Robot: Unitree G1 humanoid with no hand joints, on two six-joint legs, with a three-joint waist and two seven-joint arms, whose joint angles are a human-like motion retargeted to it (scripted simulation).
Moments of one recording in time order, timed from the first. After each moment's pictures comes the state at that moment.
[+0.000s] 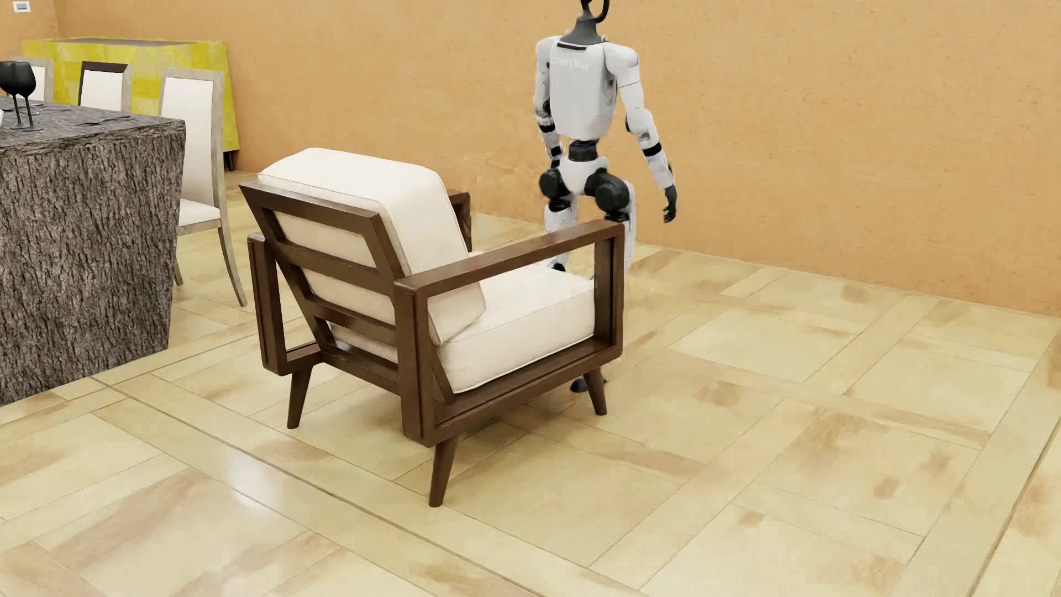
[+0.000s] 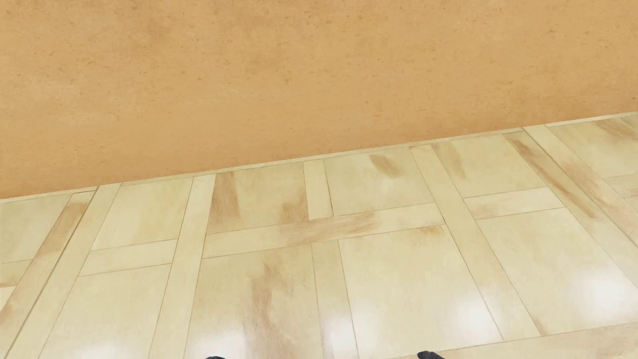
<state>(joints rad) 0.23 0.19 -0.04 -0.01 -0.06 0.04 0.11 -0.17 0.07 0.00 0.16 -0.10 -0.06 0.01 -0.15 0.26 -0.36 -0.11 0.01 -0.33 0.35 1.25 1.16 0.18 -0.20 -0.13 -0.11 -0.16 0.07</state>
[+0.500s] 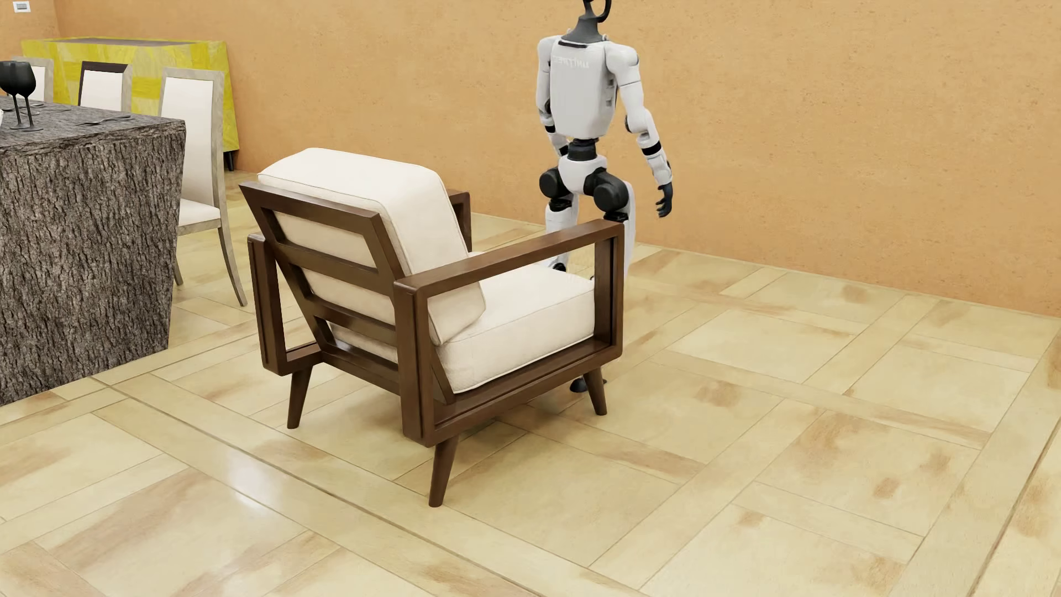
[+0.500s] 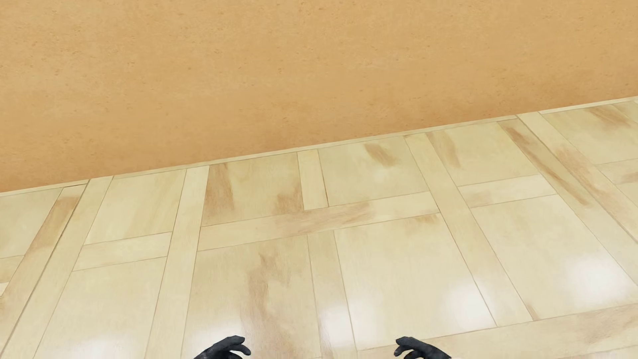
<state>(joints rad) 0.20 0.17 -0.04 -0.01 -0.05 0.04 0.11 -0.14 0.10 0.03 0.15 -0.11 -0.09 0.01 -0.12 0.22 -0.35 -0.08 -0.01 -0.36 0.40 1.14 1.07 0.15 -0.24 -0.14 -0.14 -0.17 0.15</state>
